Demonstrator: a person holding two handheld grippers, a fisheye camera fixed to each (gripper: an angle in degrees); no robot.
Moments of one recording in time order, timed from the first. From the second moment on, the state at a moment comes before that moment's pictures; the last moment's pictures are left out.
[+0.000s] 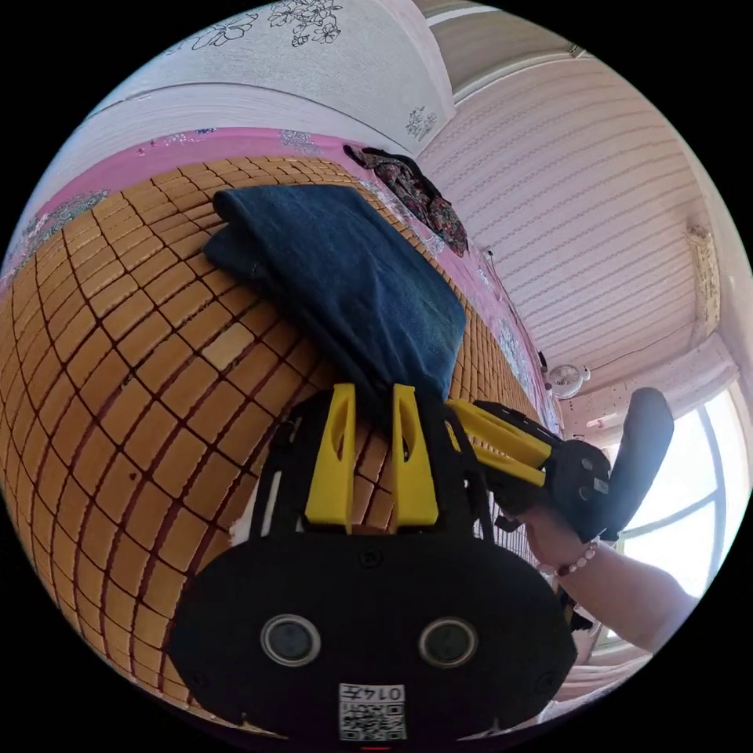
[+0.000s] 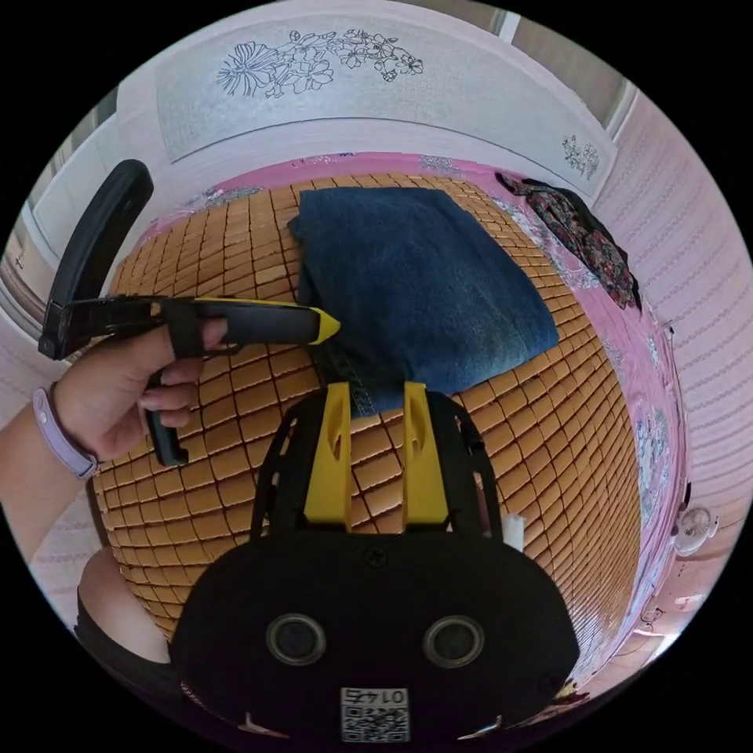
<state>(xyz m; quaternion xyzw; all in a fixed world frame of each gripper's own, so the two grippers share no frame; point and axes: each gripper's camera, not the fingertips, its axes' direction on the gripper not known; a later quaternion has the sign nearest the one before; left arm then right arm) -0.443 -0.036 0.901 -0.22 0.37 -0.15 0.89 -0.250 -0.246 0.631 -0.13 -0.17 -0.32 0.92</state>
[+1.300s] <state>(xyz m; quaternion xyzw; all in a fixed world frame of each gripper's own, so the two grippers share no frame) -0.433 0.159 0.470 -0.39 0.36 0.05 0.84 0.071 0.085 0.343 -0.14 -0.30 -0.03 0.94</state>
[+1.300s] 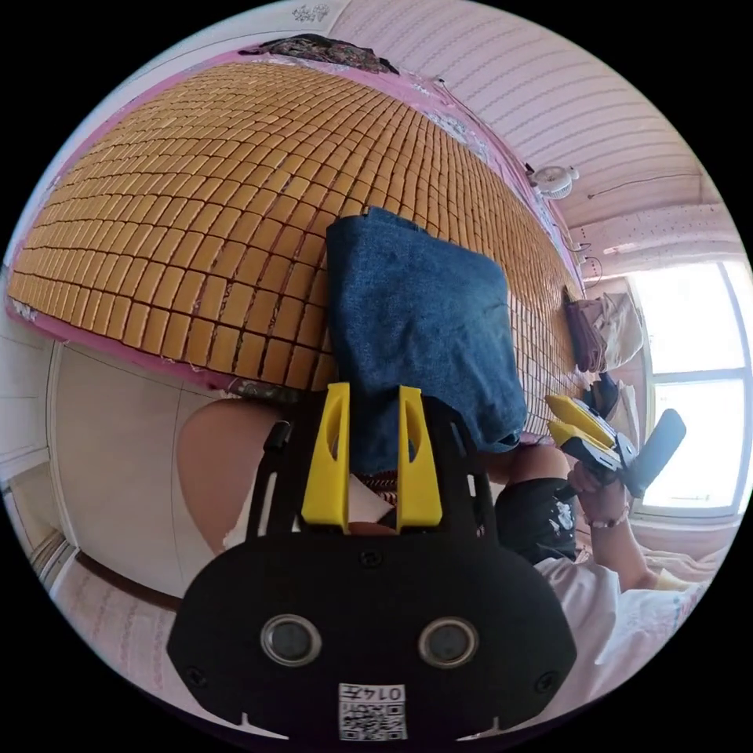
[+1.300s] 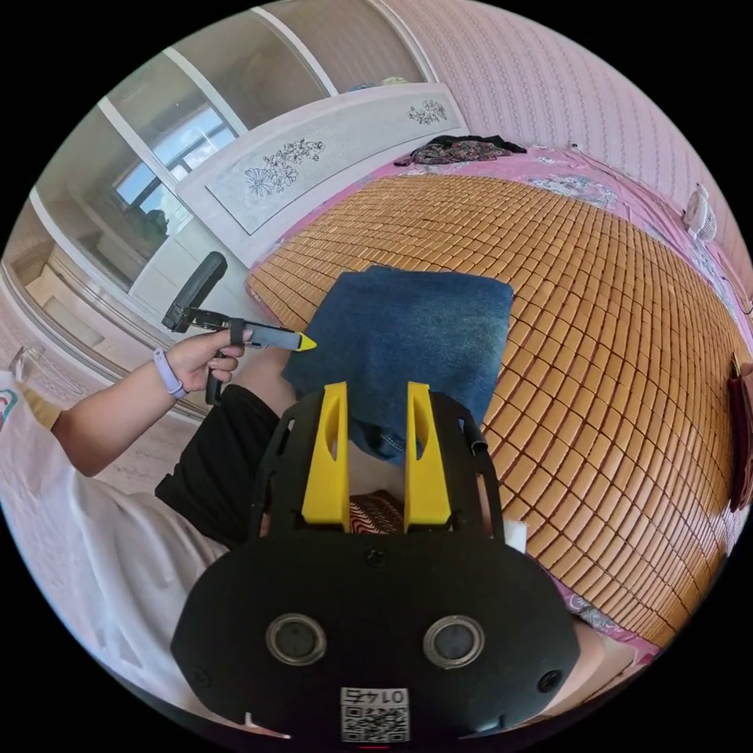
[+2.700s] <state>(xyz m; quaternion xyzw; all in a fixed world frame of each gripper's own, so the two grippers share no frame) -0.322 0.219 0.403 -0.30 0.44 0.18 0.83 0.161 0.055 0.310 -0.19 -0.42 0.05 0.89</state>
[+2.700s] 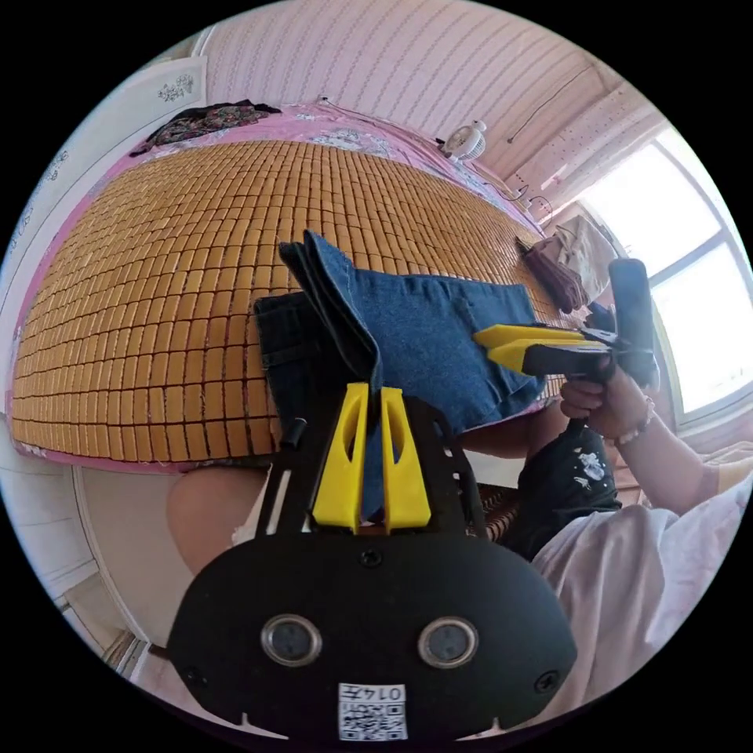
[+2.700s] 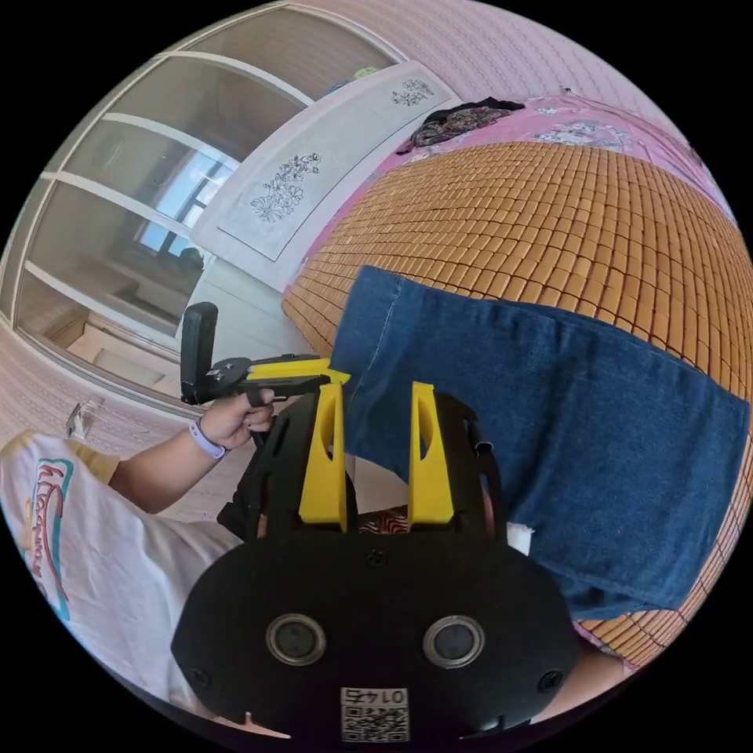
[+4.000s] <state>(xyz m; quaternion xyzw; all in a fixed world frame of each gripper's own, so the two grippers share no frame) -0.326 0.058 0.607 -0.37 0.07 0.25 0.89 0.465 0.148 0.145 -0.13 0.10 0.33 0.93</state>
